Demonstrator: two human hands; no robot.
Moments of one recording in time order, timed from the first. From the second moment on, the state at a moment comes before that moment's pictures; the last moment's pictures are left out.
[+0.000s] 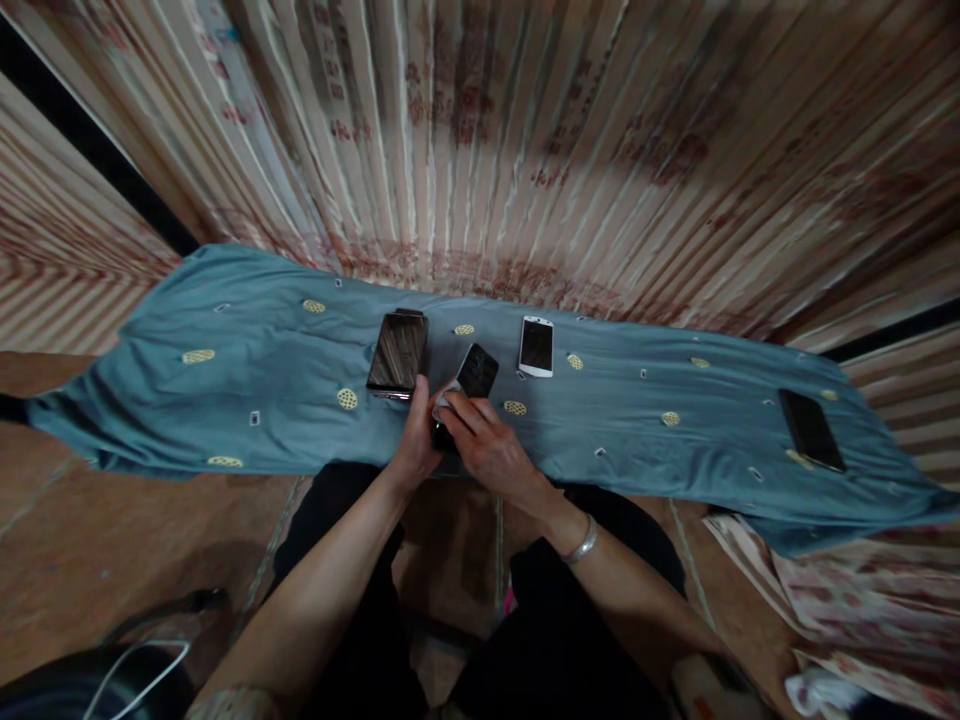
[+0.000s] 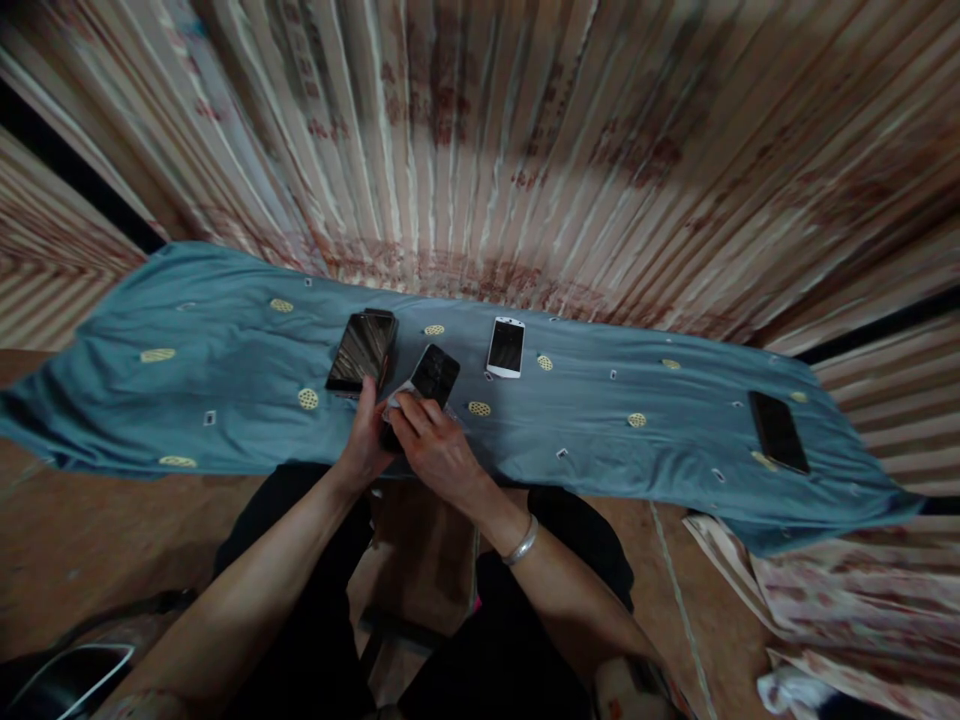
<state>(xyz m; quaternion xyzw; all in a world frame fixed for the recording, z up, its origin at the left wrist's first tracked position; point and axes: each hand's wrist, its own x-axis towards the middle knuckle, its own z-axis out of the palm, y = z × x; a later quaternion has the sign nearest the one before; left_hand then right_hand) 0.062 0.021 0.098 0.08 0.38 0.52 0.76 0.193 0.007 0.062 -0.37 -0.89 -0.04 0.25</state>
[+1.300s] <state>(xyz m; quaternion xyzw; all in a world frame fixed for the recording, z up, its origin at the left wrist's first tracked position) 0.055 0.018 0.074 0.20 0.35 0.46 0.79 0.234 0.053 0.057 -0.47 -0.82 -0.04 0.33</state>
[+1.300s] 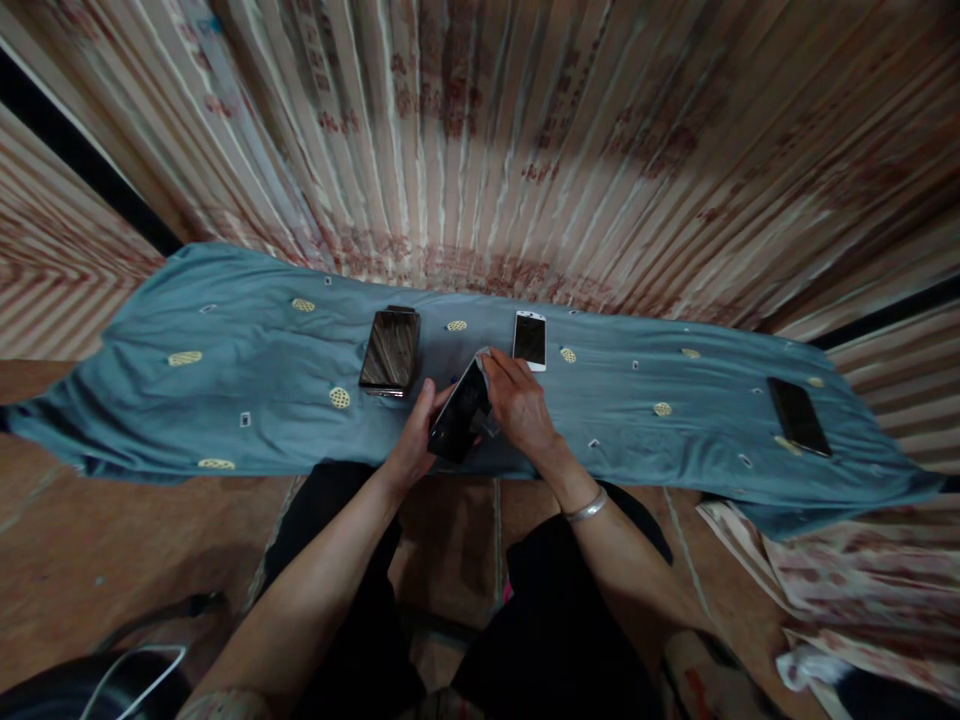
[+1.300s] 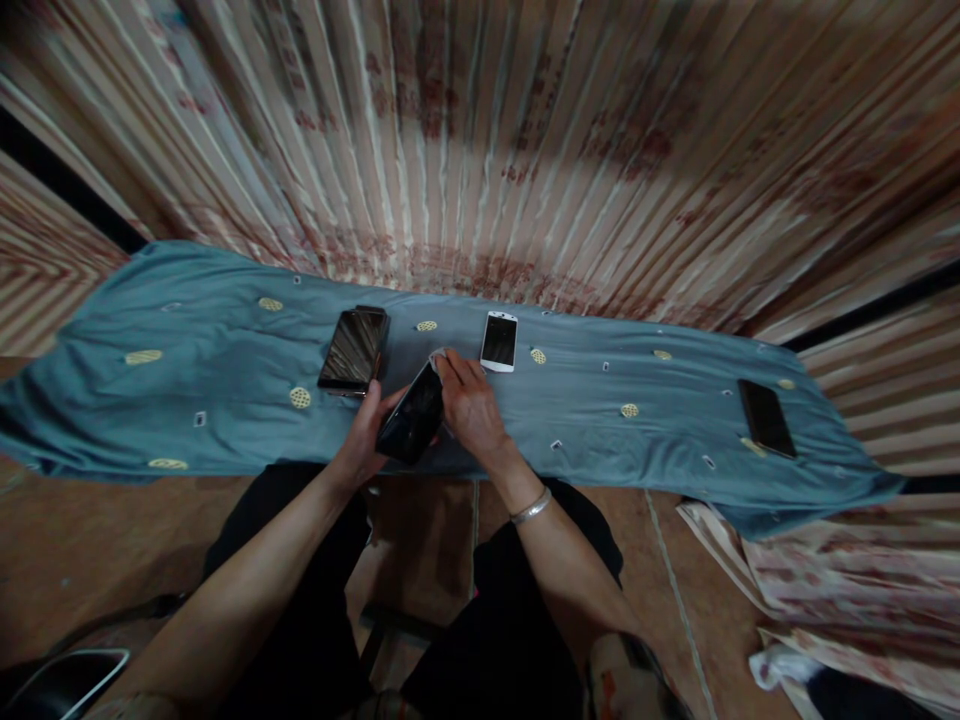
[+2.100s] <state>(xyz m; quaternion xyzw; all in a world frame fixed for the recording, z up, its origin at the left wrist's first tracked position) 0.047 0.022 0.084 0.14 0.32 0.49 0.80 0.245 0.059 0.053 -0.49 -0.78 -0.02 0.38</state>
